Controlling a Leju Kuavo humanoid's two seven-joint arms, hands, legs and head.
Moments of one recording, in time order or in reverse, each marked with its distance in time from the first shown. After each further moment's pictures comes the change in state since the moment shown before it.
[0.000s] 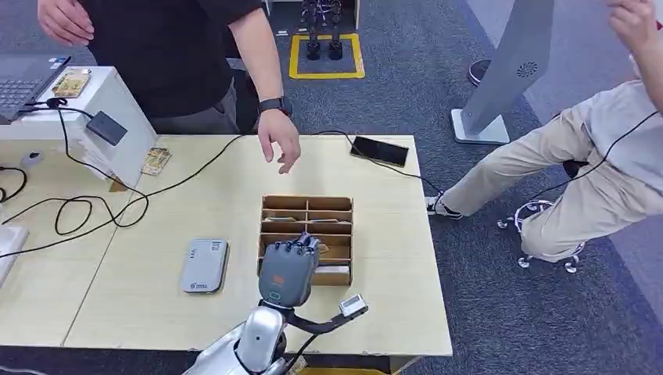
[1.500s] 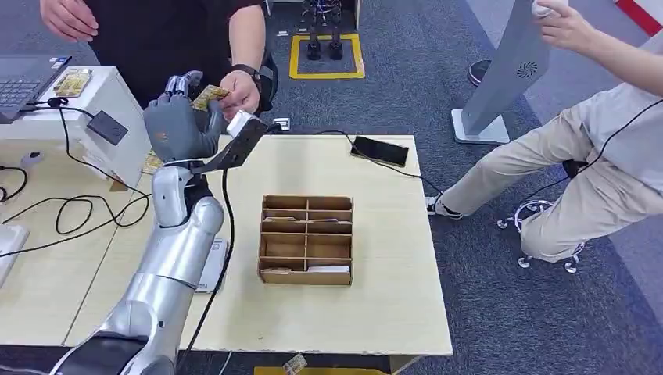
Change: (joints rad) left arm -0.408 -0.118 0.814 0.106 0.256 -0.001 -0.546; right arm -0.022 -0.026 0.032 0.040 0.010 0.013 -0.004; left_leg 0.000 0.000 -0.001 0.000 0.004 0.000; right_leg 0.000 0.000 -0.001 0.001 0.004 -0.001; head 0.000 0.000
